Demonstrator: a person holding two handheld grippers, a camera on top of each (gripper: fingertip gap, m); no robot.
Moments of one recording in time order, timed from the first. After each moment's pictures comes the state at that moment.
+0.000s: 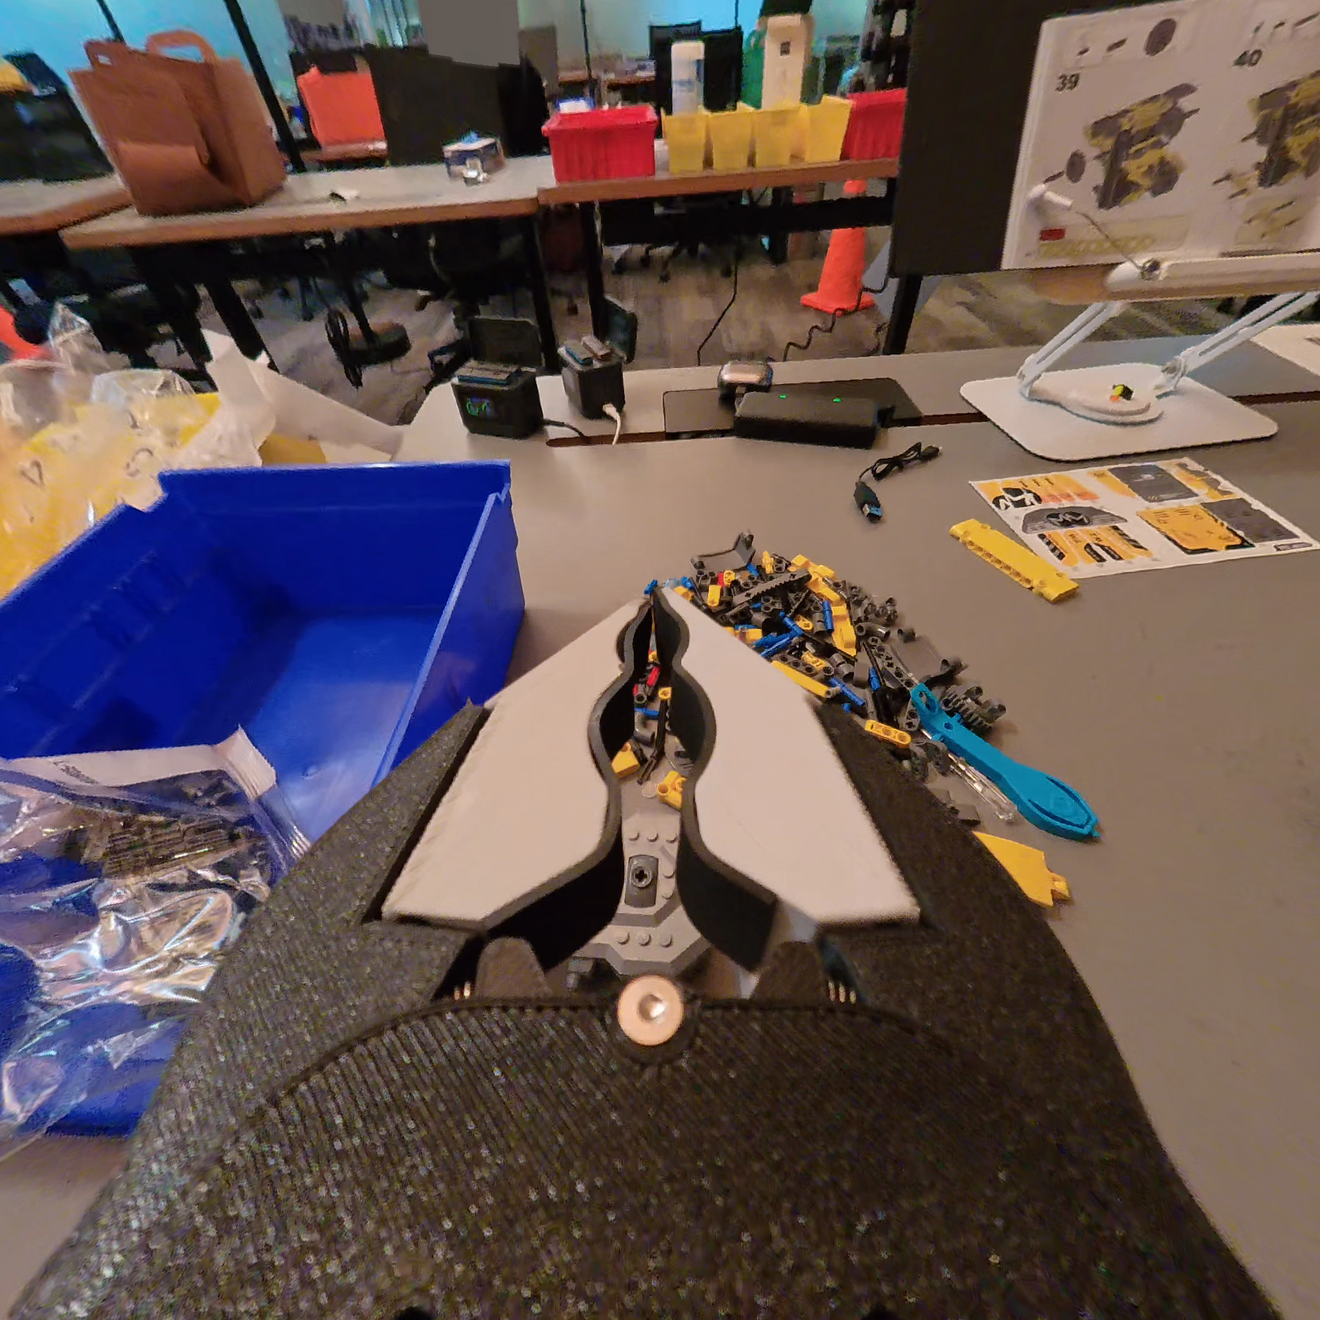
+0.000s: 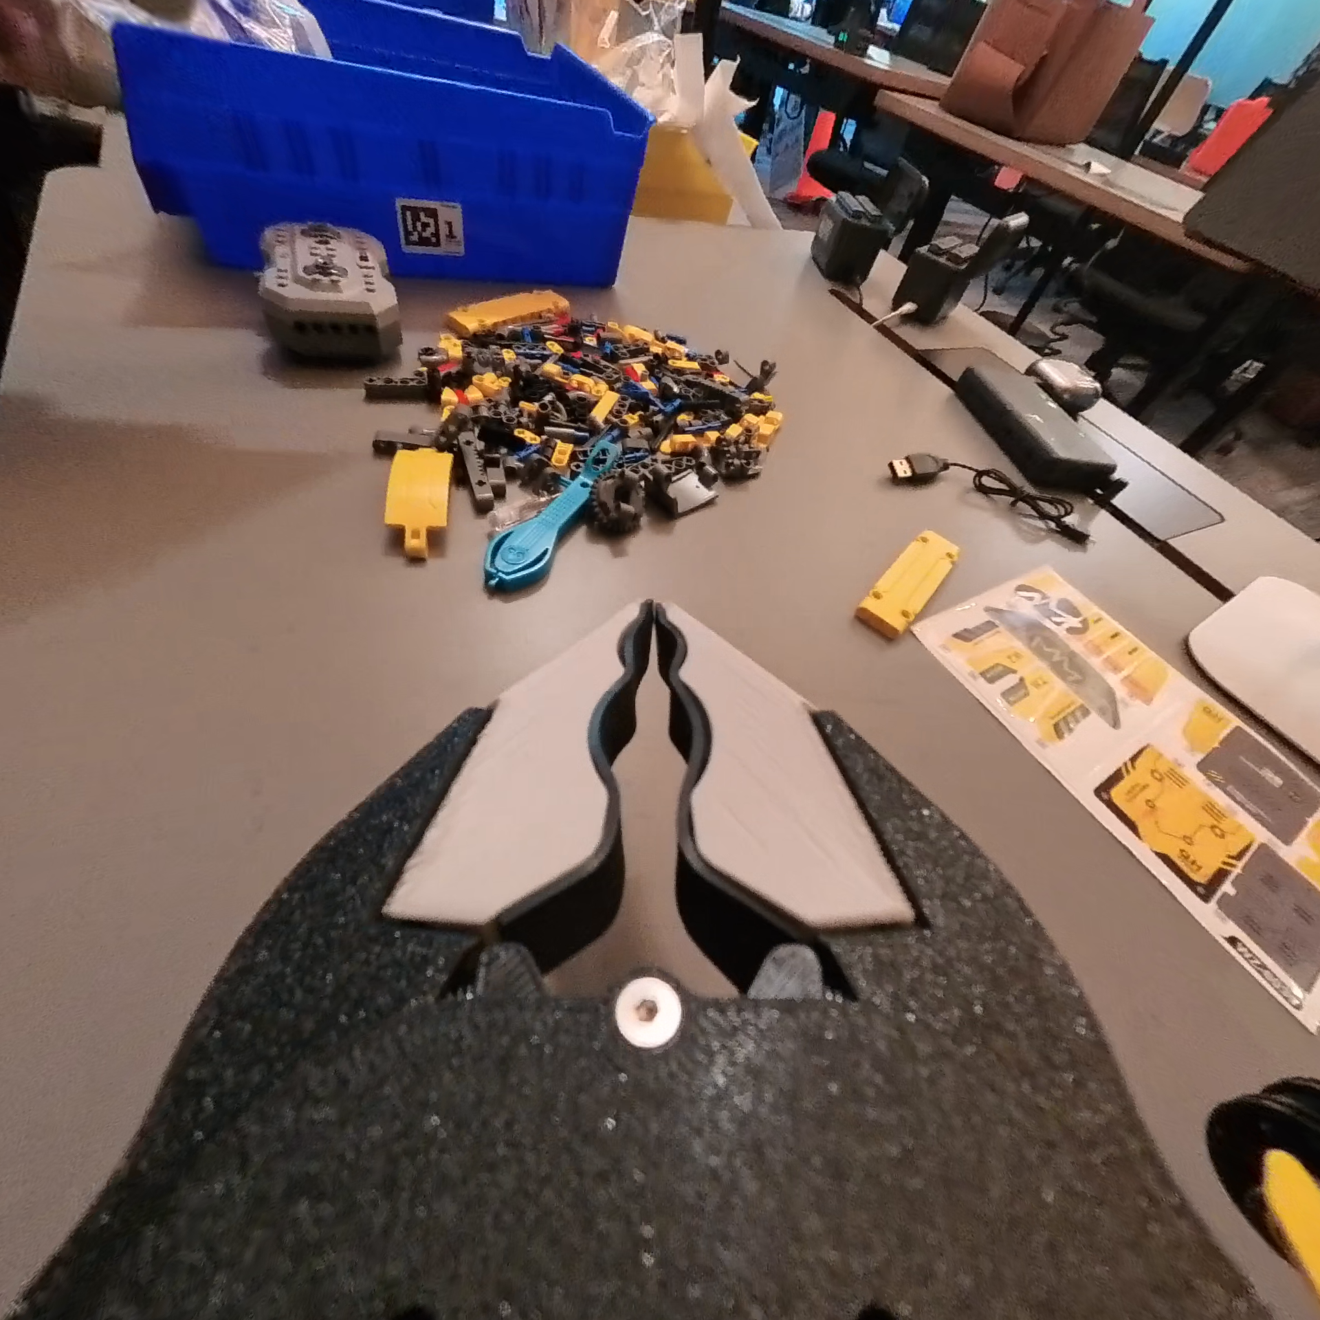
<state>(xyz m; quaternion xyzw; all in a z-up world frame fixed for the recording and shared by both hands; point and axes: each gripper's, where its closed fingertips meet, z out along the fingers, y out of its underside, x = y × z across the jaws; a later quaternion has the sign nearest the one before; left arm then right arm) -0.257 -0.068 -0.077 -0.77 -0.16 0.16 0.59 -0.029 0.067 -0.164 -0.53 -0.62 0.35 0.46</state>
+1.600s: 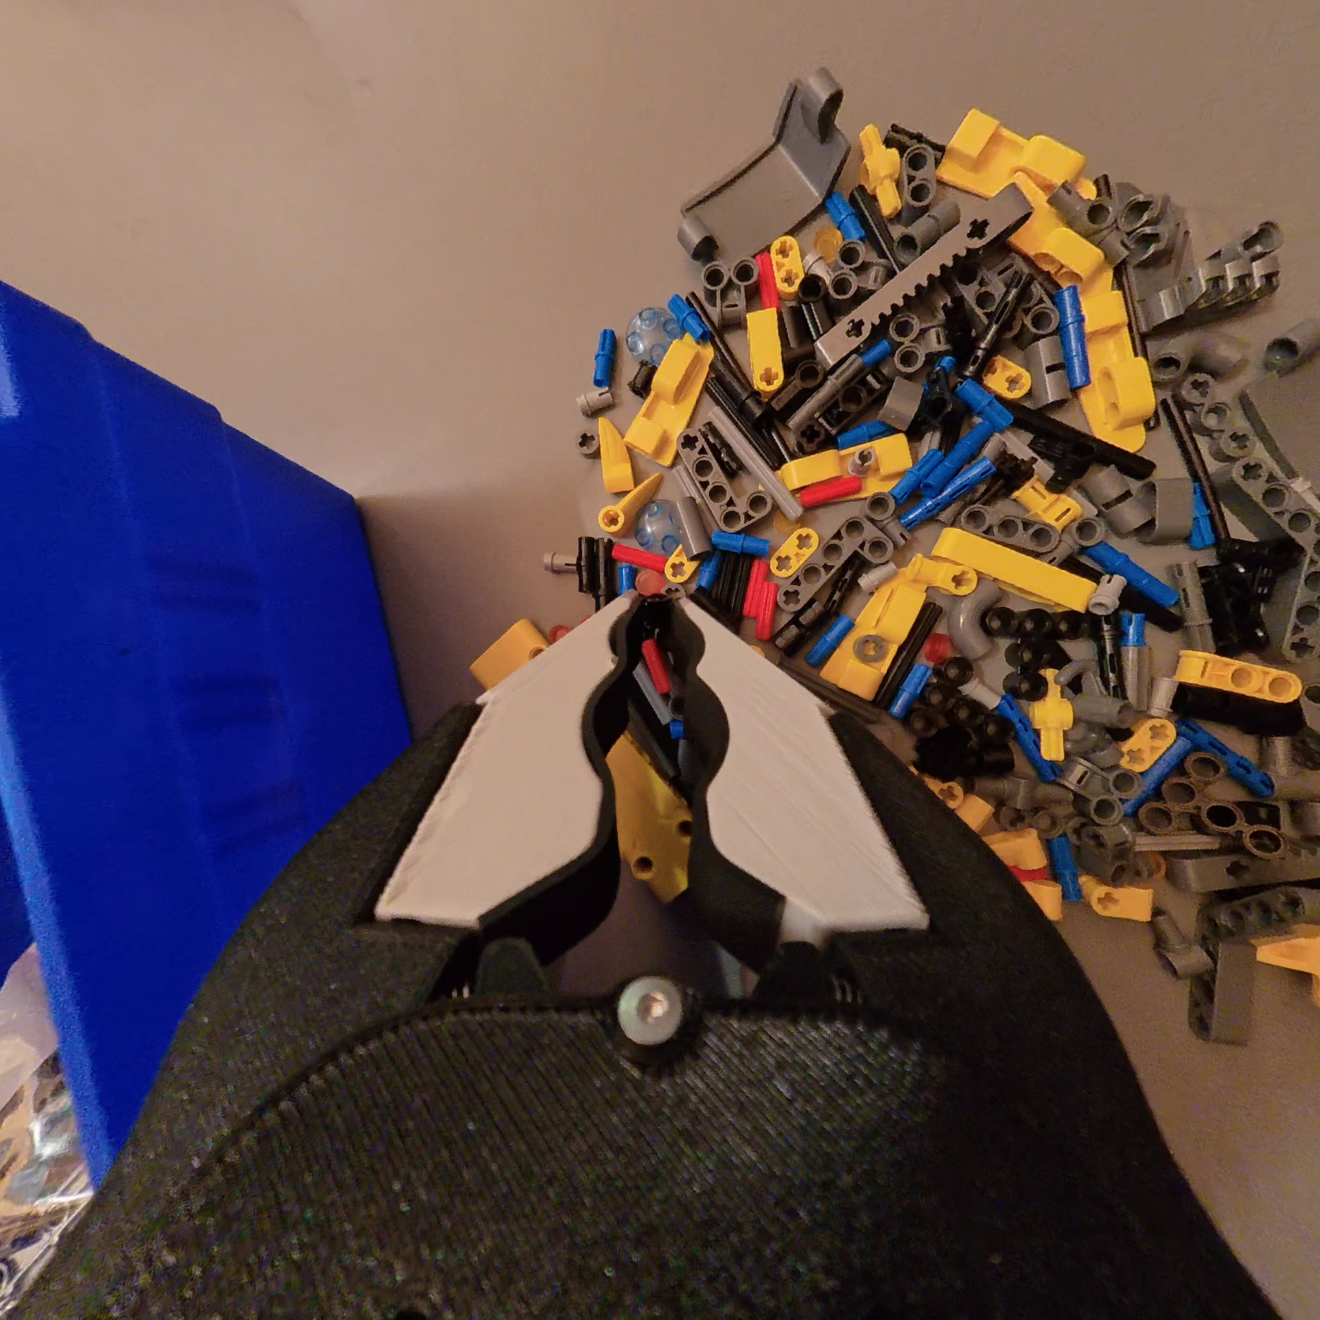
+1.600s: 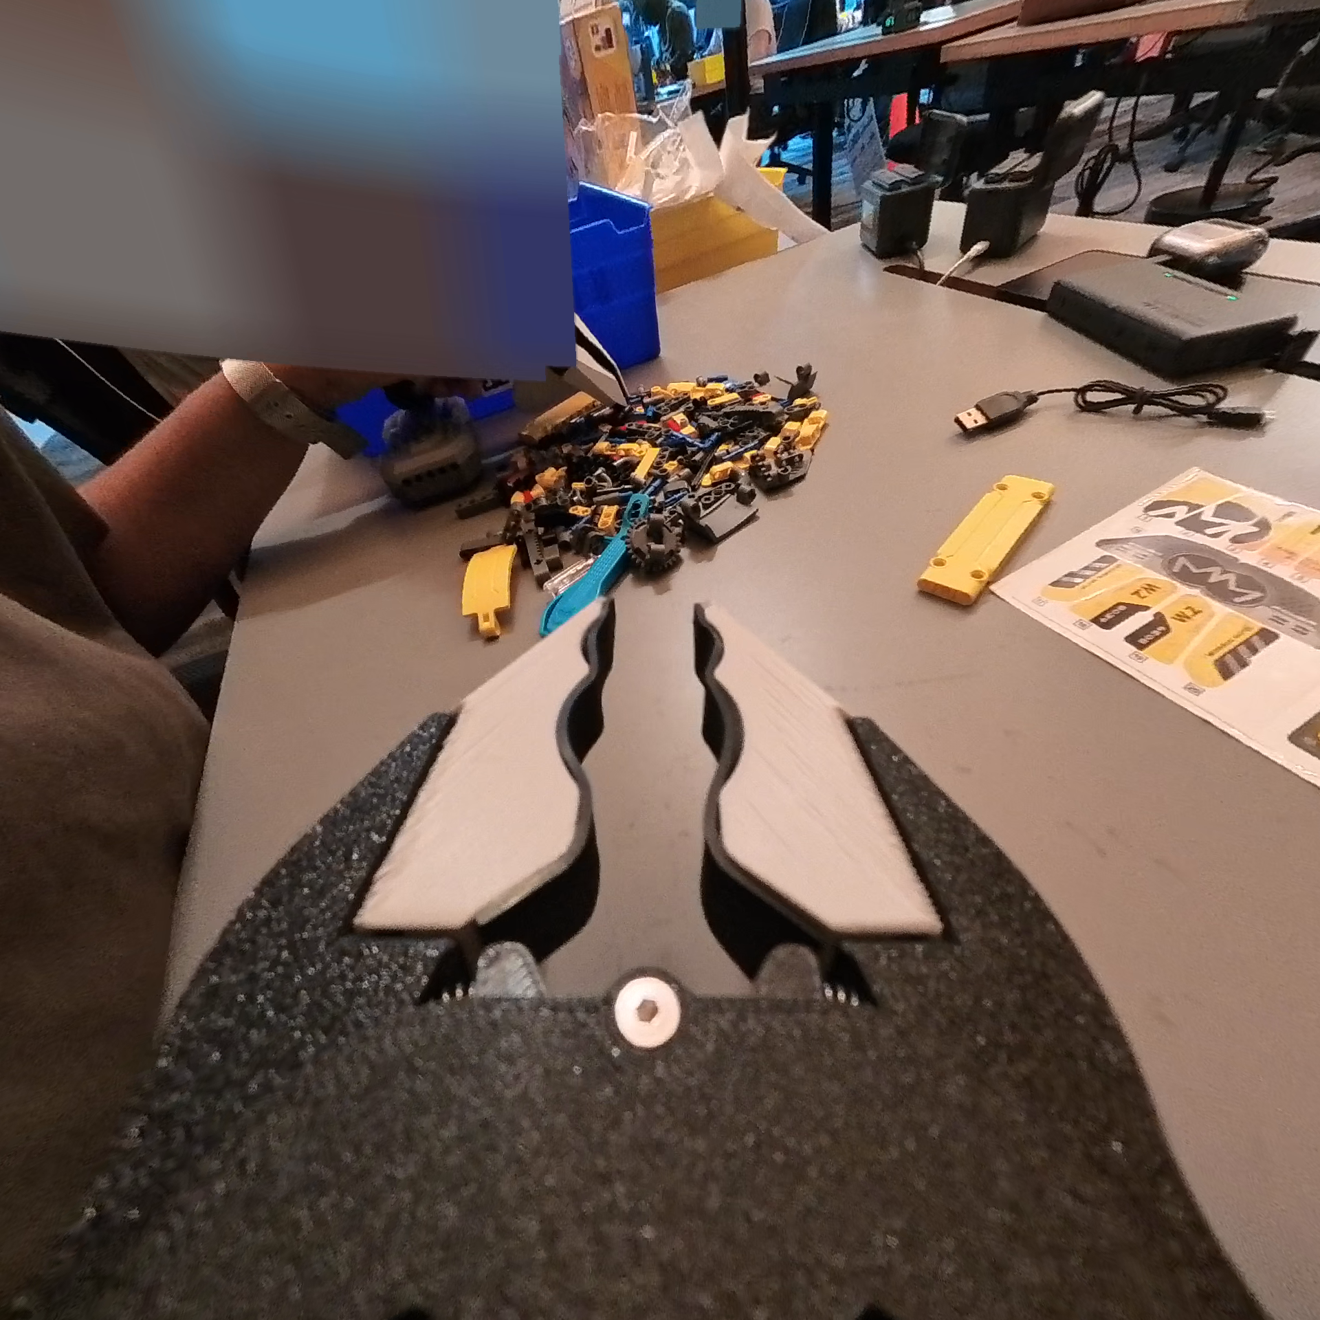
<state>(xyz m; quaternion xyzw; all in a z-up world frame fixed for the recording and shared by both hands) -0.320 0.020 -0.226 -0.95 -0.06 0.10 0.27 -0.027 0.080 -0.155 -0.58 -0.54 0.50 0.36</state>
